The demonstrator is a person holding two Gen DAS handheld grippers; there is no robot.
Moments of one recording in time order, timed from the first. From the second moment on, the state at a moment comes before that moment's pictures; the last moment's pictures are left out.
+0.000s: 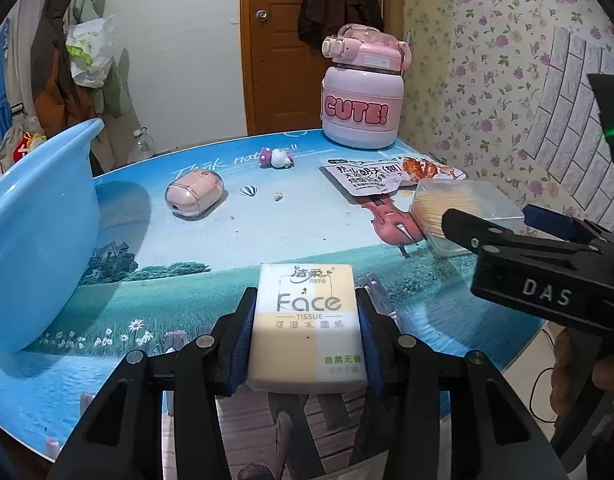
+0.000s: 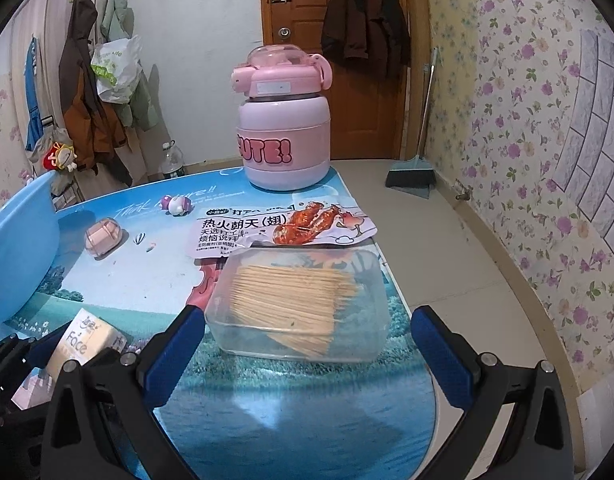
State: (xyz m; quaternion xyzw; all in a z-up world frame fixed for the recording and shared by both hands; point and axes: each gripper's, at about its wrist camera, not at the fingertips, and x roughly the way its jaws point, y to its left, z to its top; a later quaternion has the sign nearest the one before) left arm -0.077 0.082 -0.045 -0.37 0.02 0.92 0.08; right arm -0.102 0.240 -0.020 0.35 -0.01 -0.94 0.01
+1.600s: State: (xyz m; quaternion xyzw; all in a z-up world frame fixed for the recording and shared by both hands) left arm -0.073 0.048 -0.035 -0.37 -0.01 0.92 0.07; right arm -0.125 0.236 -0.034 0.38 -0.04 -0.92 -0.03
